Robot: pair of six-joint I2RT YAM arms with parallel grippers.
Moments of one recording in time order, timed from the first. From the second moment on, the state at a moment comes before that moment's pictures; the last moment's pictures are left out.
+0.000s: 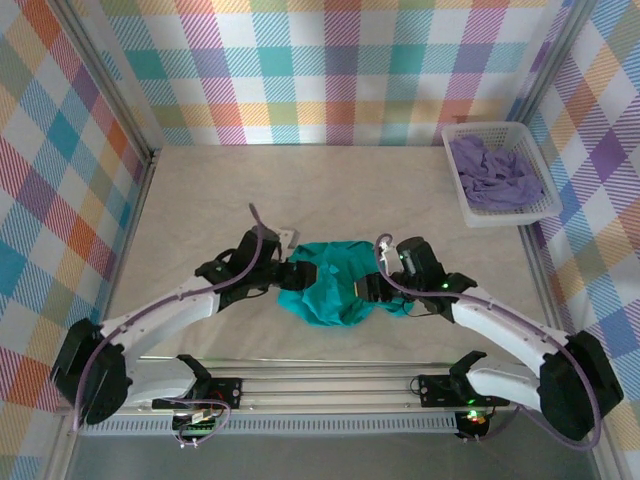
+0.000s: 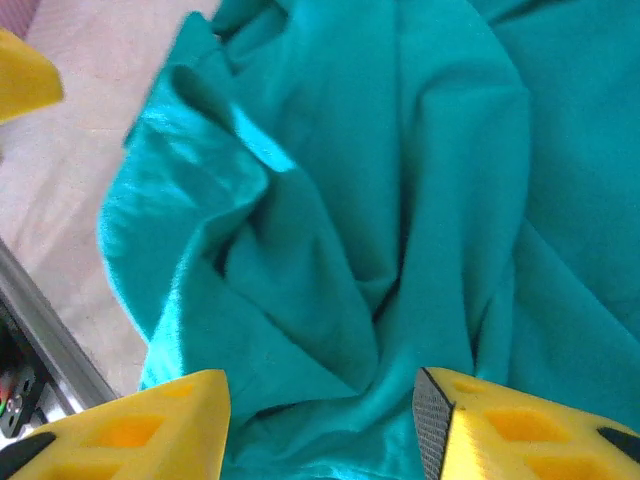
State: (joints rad) left arm -0.68 1.24 0.80 -0.32 0.17 -0.45; right arm 0.61 1.13 0.59 -0.27 -0.36 0.41
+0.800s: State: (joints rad) left arm -0.71 1.03 0.59 -0.27 0.31 -0.44; right arm 0.58 1.23 0.69 -0.29 -0.43 0.39
